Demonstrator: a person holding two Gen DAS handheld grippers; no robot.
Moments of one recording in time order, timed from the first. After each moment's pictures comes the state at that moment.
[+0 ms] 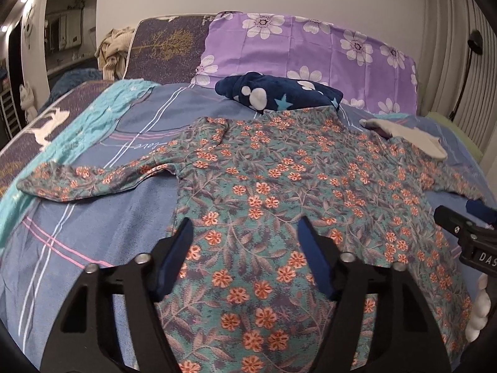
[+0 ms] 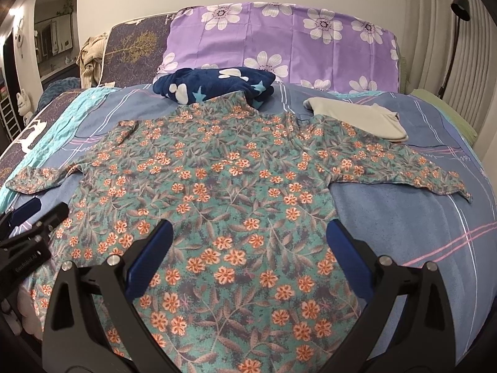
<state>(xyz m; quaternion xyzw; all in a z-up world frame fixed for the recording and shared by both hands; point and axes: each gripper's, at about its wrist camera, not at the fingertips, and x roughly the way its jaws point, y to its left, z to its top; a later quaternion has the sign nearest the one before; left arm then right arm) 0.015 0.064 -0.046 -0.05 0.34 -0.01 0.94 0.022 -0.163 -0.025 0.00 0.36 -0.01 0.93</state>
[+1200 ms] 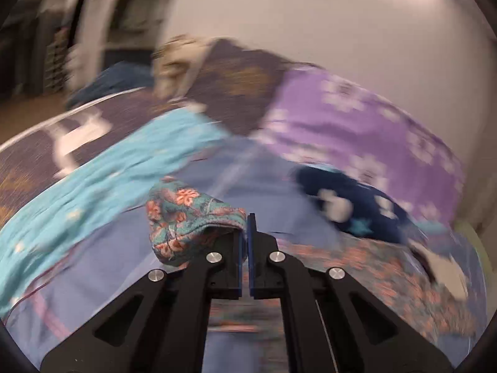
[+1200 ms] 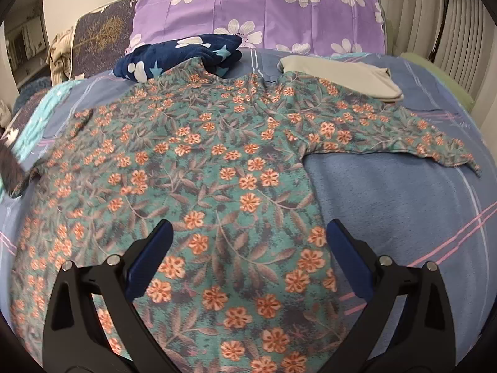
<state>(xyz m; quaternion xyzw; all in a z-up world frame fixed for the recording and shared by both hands) 0.144 0.180 0.046 -0.15 0.25 0.06 0.95 0.065 -0.214 -0.070 0.04 0.41 -0.05 0.91</state>
